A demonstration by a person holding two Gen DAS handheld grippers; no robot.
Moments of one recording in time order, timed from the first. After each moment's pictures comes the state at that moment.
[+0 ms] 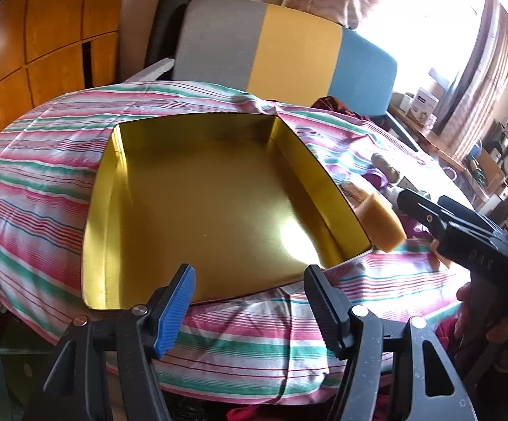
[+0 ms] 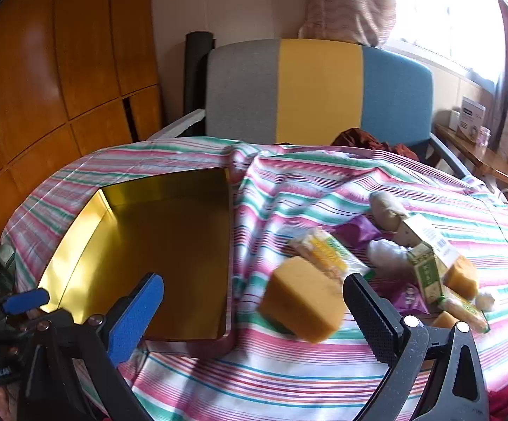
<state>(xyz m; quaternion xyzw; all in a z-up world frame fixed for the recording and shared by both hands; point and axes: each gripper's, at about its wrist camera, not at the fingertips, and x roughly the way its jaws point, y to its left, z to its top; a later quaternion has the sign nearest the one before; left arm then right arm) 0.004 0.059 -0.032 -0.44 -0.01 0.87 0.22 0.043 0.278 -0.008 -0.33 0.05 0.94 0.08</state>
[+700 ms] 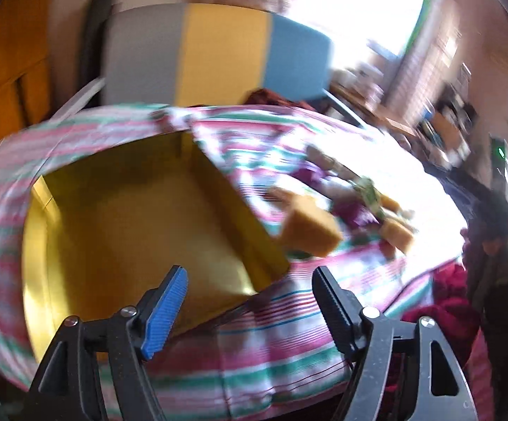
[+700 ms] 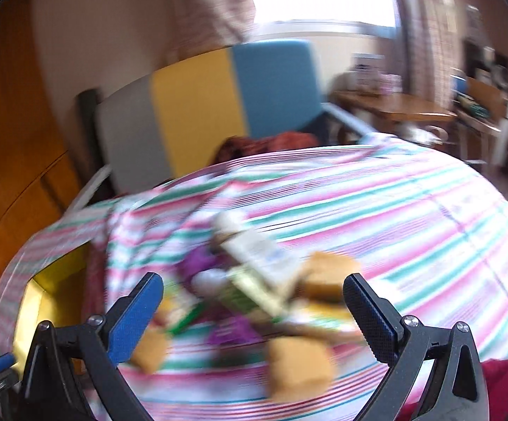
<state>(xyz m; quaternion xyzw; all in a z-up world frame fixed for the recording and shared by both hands) 0.005 0.145 -0.004 -0.42 0.07 0.83 0.35 0.106 0.485 0.018 -0.29 0.18 0.91 0.25</state>
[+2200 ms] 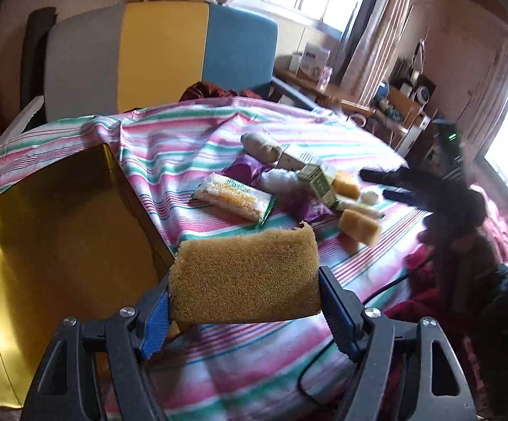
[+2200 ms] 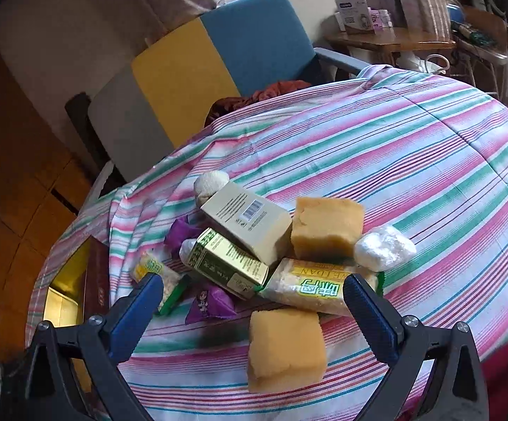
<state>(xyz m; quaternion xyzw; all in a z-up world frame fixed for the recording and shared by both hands) 0.008 0.191 -0.009 -0.41 0.07 0.80 0.43 0.109 0.514 -0.028 -0.35 0.28 0.88 0.18</state>
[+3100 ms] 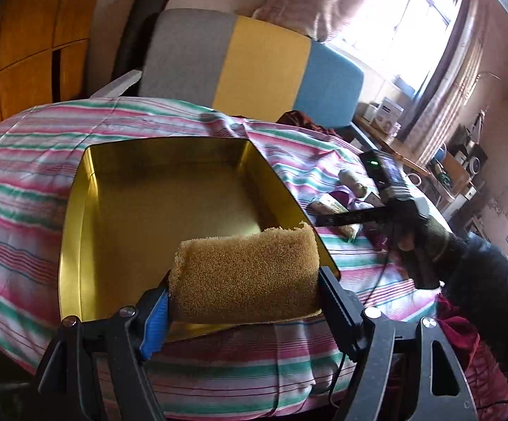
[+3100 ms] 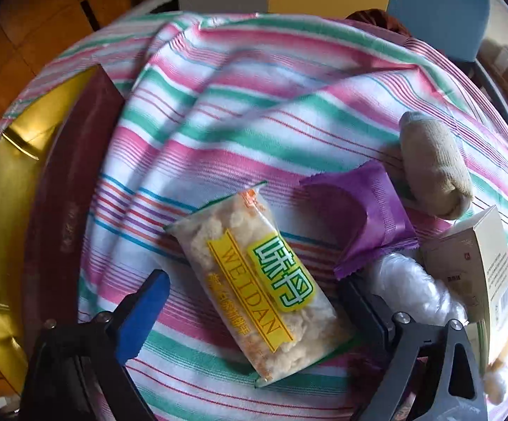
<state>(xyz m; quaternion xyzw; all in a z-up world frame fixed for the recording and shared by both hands) -0.019 0.049 -0.019 -0.41 -0.03 0.86 0.30 -0.103 0.400 -0.110 -0.57 0.06 0.82 0.04</state>
